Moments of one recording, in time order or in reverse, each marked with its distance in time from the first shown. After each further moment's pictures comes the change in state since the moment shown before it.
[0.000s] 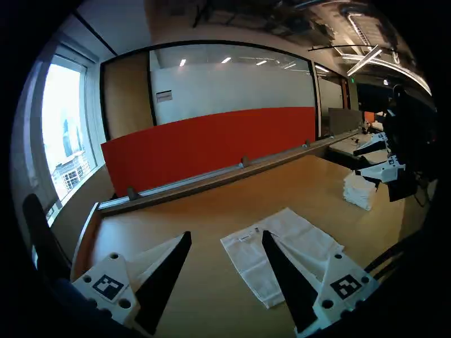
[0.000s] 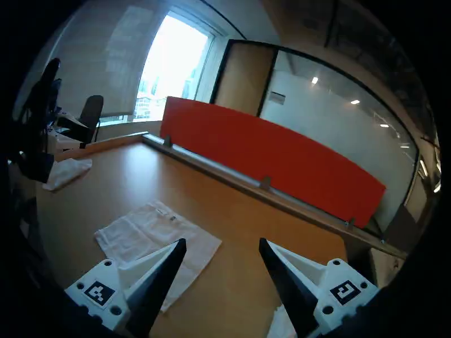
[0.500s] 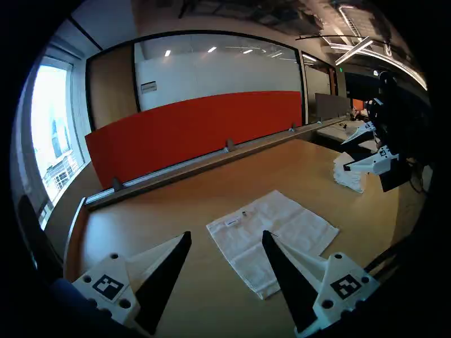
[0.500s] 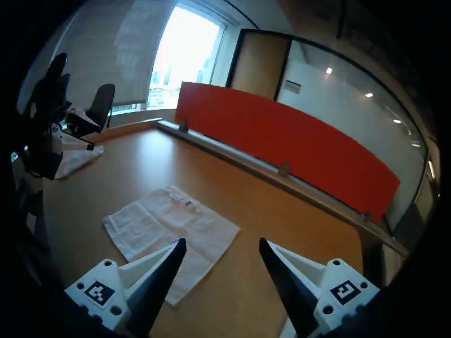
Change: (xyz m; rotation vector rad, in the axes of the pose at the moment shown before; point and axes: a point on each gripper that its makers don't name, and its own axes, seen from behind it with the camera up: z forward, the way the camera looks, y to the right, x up) left arm -0.040 0.027 0.018 -0.083 -0.064 0.036; right arm -0.037 -0.027 0.019 0.088 -0.070 -0.009
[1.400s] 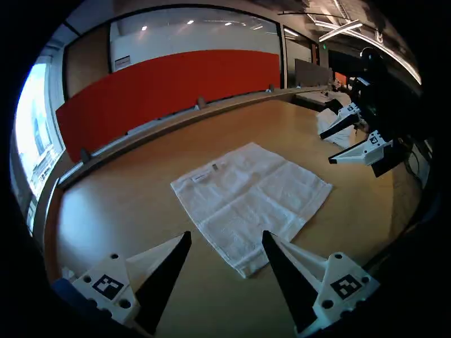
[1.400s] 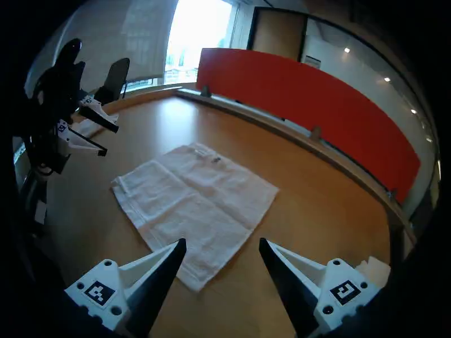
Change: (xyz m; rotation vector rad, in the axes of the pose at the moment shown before) left arm -0.107 0.051 0.045 -0.143 -0.185 0.044; right arm -0.096 -0.065 0.049 0.131 -0.147 0.002
